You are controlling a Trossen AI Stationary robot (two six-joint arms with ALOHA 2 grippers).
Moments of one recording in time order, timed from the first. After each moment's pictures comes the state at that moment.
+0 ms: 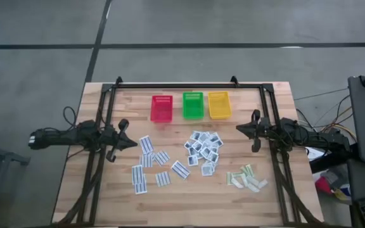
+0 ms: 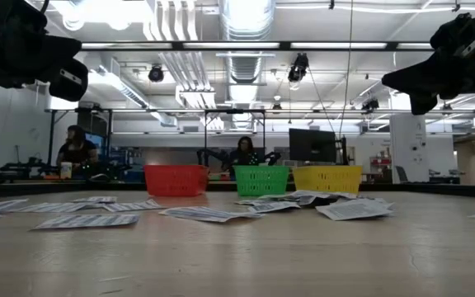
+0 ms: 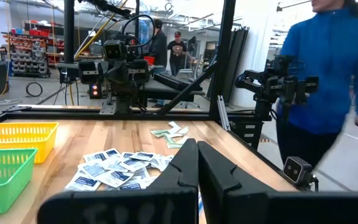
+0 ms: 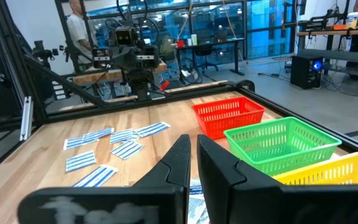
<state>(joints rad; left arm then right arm) 0.00 0.00 0.01 0.07 0.25 -0.11 -0.11 0.01 0.02 0.00 0.05 0.16</state>
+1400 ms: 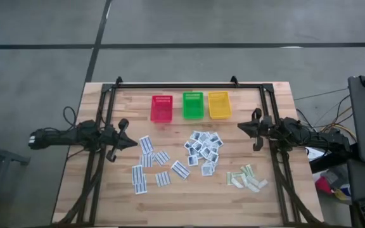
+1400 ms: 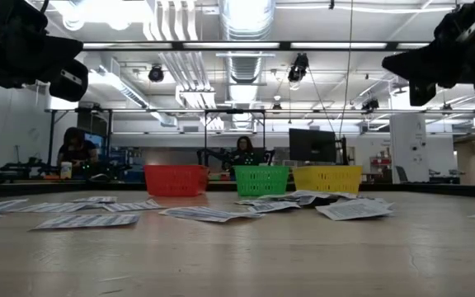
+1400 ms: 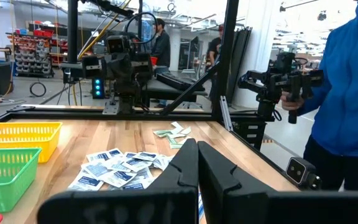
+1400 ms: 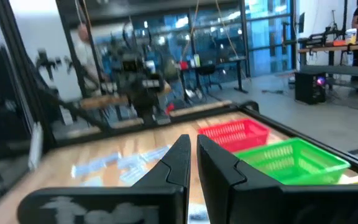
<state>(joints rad) 0.00 0.00 0.01 0.07 0.23 -0.11 -0.11 0.01 0.02 0.12 0.05 0.21</state>
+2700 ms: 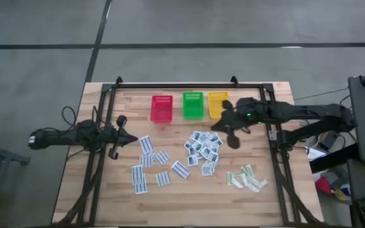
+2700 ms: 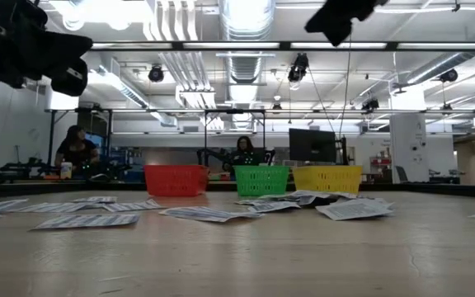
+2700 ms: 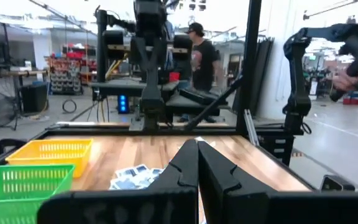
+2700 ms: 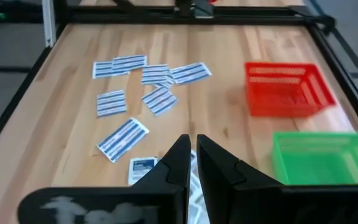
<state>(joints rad) 0.00 0.00 0.01 0.12 0.13 -0.06 -0.05 1.17 1.04 -0.45 -0.11 -0.02</state>
